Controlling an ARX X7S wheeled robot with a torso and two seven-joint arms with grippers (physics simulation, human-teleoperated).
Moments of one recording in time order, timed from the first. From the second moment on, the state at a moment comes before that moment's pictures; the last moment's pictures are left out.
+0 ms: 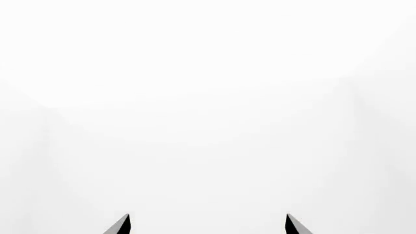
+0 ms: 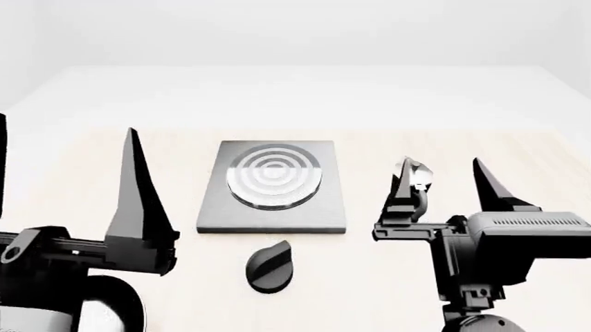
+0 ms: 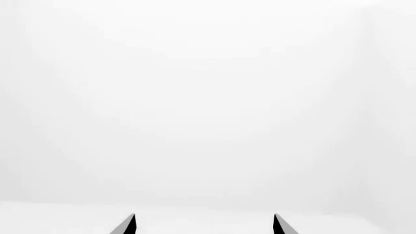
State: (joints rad) left arm -0.04 -0.50 0.03 0.95 -0.27 -0.18 -0.30; right arm 0.16 0.42 -0.23 -0.56 0.28 0.25 0.43
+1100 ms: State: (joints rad) left arm 0.02 -0.60 0.05 1.03 -0.27 -0.14 -0.42; right arm 0.31 0.32 -0.29 0.31 0.17 -0.04 0.33
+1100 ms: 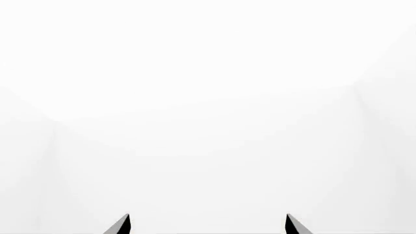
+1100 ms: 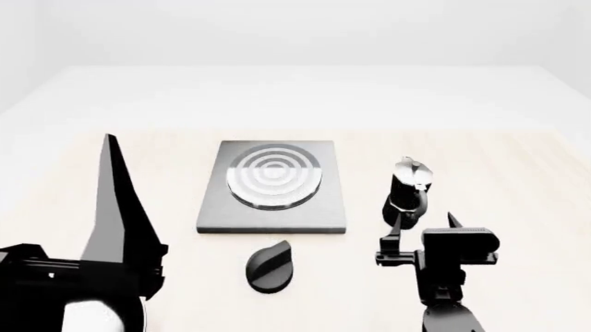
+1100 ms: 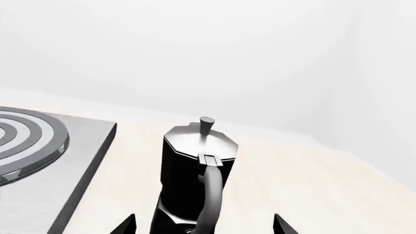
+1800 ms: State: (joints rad) left arm 0.03 -0.62 0.08 1.01 -0.27 -0.10 -0.44; right arm 0.49 0.25 -0.29 0.72 0.19 -0.22 0.26
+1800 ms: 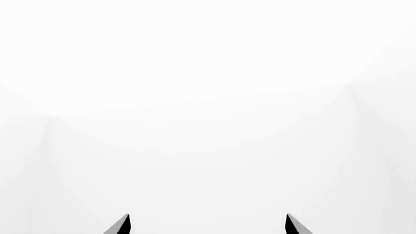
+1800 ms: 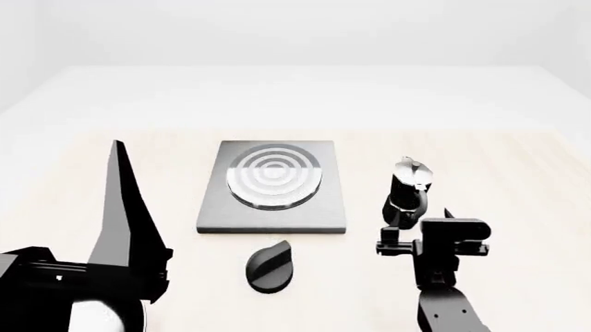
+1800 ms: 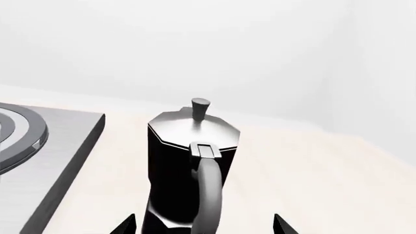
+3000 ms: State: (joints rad) left arm 0.02 -0.63 0.11 0.98 -0.29 -0.09 -0.46; right arm 0.59 0.21 -0.28 0.96 0.24 -0.35 0.18
